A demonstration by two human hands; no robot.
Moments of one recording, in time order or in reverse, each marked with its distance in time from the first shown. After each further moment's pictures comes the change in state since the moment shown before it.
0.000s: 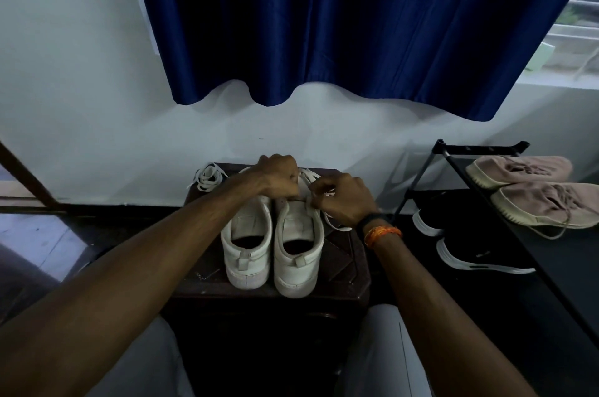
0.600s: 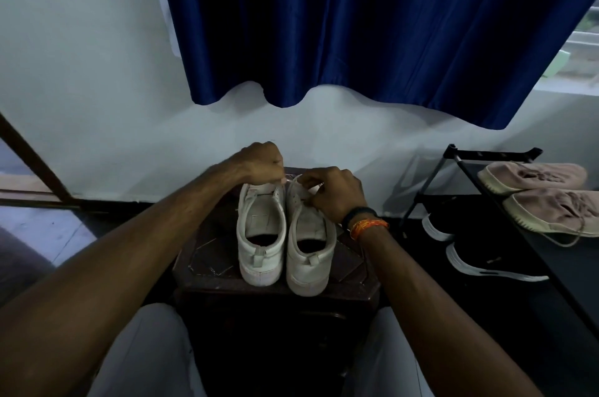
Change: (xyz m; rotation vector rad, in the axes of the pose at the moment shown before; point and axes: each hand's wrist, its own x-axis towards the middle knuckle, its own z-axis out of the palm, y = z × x) left_hand -0.031 -0.035 -0.033 -0.180 0.076 -0.050; right_hand 0.008 -0.035 0.018 -0.120 0.031 -0.133
